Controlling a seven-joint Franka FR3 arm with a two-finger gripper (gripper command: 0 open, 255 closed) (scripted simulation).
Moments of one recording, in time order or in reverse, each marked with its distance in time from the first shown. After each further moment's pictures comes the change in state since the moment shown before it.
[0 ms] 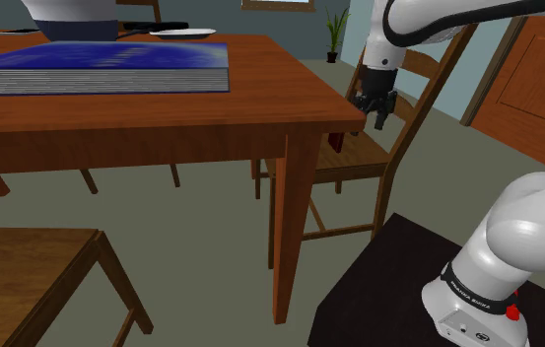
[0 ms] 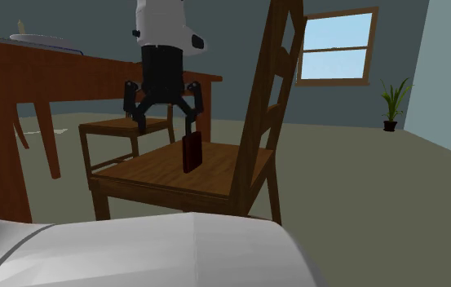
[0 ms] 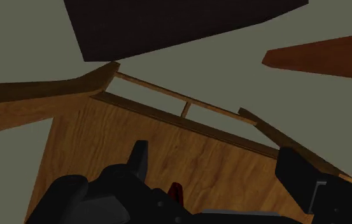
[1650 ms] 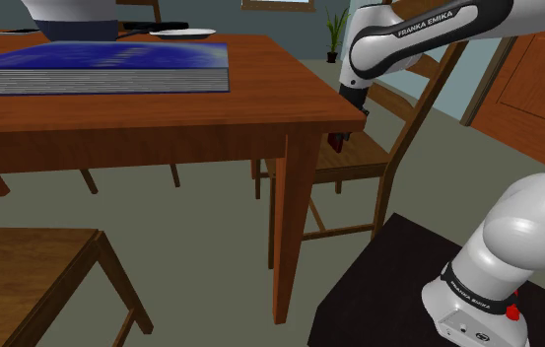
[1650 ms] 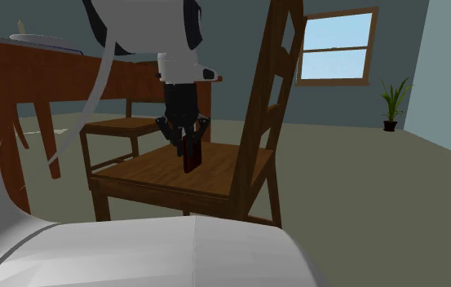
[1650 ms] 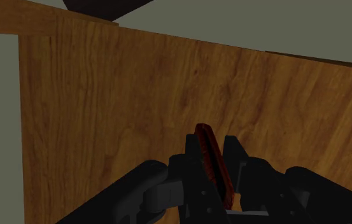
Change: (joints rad) arm -0.055 0.247 0.005 0.035 -0.043 0.303 0.140
